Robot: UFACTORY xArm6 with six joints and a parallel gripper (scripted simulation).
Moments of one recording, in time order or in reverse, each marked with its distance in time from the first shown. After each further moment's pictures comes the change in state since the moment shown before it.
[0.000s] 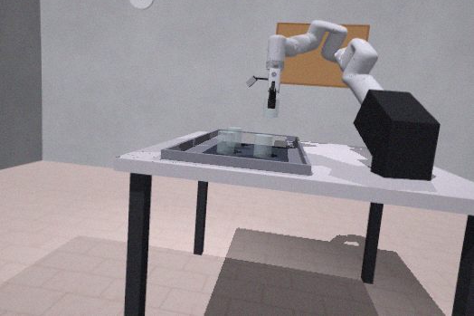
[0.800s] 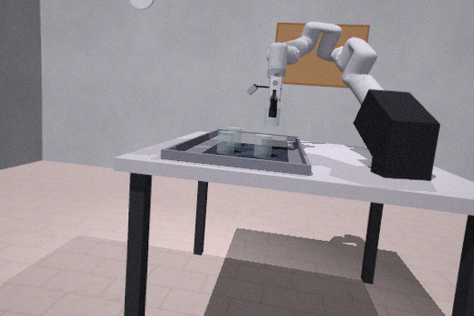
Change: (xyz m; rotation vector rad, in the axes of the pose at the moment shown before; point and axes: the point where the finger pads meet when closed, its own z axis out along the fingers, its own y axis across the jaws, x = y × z) arm -0.009 -0.026 0.036 0.001 0.000 -0.001
